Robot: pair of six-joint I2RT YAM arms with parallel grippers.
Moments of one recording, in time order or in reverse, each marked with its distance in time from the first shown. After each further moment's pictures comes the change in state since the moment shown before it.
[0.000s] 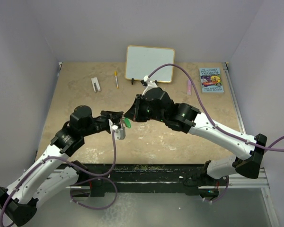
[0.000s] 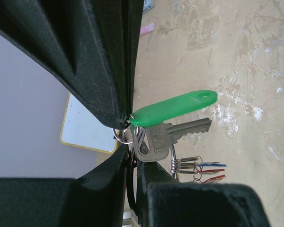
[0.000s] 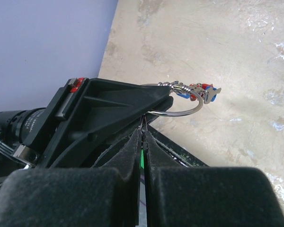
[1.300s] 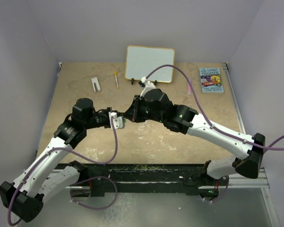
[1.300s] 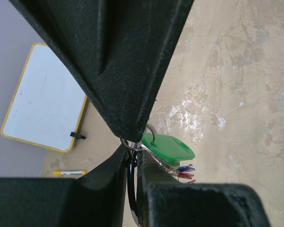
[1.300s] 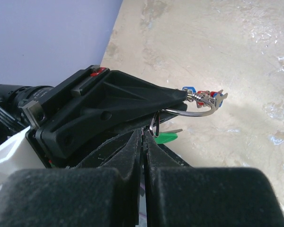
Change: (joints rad) left arm 0.116 0.105 0.032 -0.015 0.170 -0.188; right arm -0.002 0.002 -0.059 0.101 -0.024 -0.060
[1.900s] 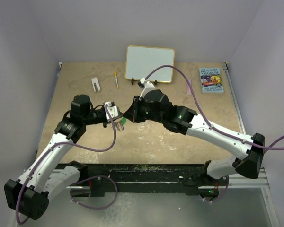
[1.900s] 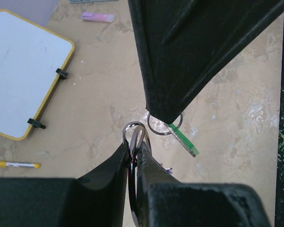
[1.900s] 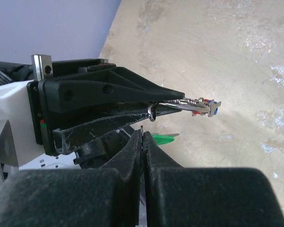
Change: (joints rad) left arm 0.114 0.052 -0.013 0.035 0.148 -0.228; right arm -0.005 -0.013 -0.042 0.053 -0.002 -0.063
